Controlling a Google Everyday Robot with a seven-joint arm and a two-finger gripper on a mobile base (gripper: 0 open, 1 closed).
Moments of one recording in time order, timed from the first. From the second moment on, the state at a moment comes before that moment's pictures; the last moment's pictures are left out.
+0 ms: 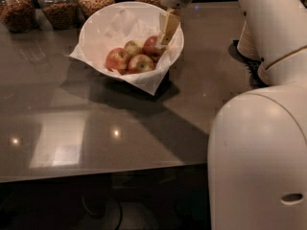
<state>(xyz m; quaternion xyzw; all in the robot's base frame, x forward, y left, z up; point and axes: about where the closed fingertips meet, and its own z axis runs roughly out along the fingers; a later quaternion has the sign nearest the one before) 0.701 -0.008 0.974 -0.81 0.48 0.05 0.33</state>
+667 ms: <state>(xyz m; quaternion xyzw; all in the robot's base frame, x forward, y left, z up) 0.713 -0.005 0.951 -0.81 0.50 0.04 0.30</state>
